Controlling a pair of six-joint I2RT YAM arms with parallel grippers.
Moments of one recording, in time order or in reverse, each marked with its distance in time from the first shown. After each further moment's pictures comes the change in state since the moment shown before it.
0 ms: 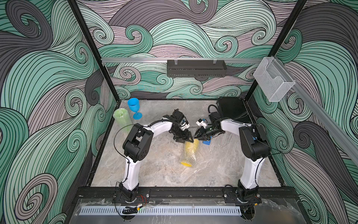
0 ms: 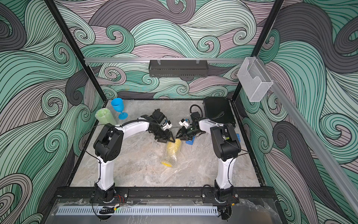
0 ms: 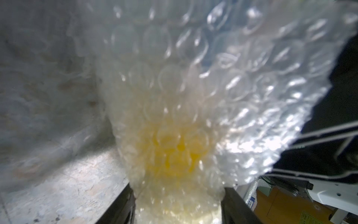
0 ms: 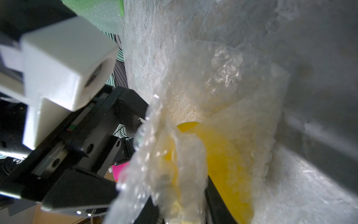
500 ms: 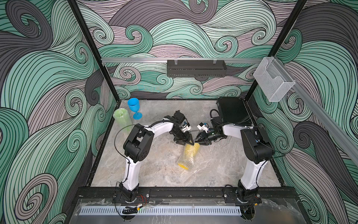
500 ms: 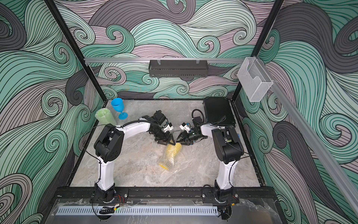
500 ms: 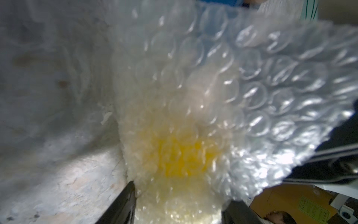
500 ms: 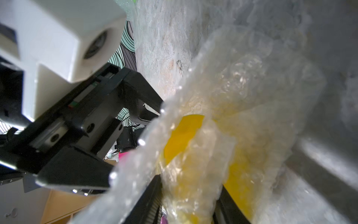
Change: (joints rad) left arm -0.016 0.000 -0.002 -0.053 0.028 0.034; right arm -0.011 -0.083 -0.191 0.113 -0.079 -0.037
